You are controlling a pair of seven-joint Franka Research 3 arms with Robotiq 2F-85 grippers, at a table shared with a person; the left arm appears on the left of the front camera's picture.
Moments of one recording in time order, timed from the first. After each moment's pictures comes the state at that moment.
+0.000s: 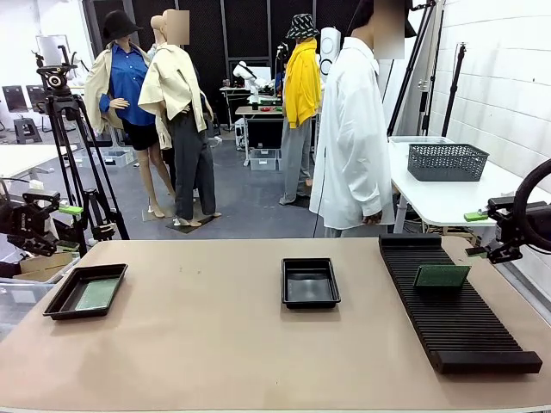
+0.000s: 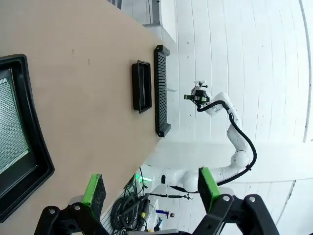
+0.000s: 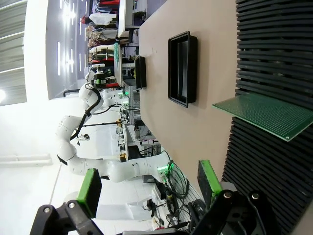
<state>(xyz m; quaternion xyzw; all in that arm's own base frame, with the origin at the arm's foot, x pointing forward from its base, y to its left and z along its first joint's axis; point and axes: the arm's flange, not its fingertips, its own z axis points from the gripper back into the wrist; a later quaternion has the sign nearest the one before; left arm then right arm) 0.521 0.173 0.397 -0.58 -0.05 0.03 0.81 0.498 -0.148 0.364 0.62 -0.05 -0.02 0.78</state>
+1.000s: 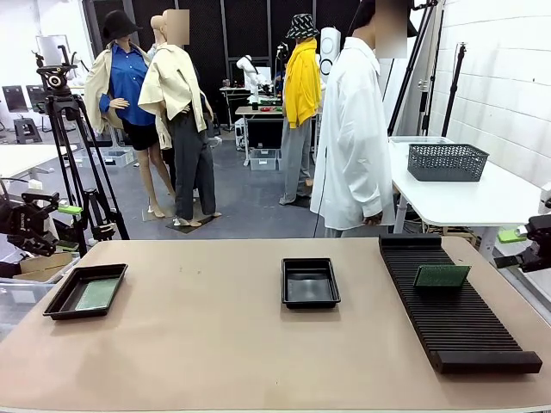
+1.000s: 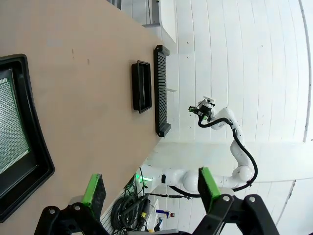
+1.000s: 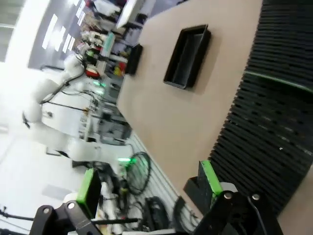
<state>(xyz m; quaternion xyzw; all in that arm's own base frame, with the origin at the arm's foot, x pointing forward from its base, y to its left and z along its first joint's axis) 0.520 0.173 0.396 -0.58 -0.05 0.03 0.81 0.402 -0.152 0.393 0.56 -0.17 0.12 0.80</state>
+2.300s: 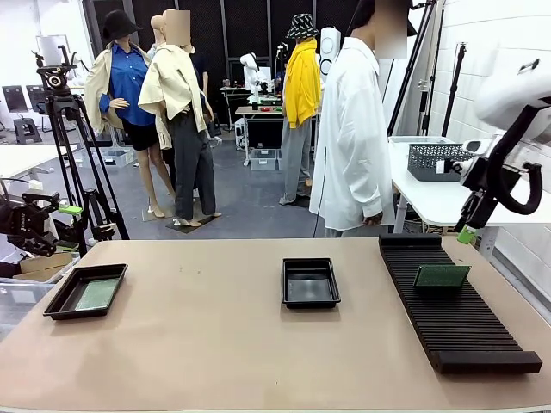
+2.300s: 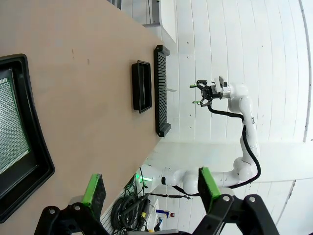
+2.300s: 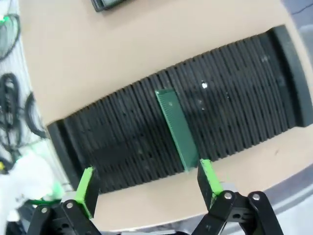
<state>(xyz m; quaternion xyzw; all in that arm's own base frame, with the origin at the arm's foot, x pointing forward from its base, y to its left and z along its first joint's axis) 0.521 0.173 0.396 -0.58 -0.05 0.03 0.81 0.549 -0.040 0.462 0.15 -0.05 0.56 0.82</state>
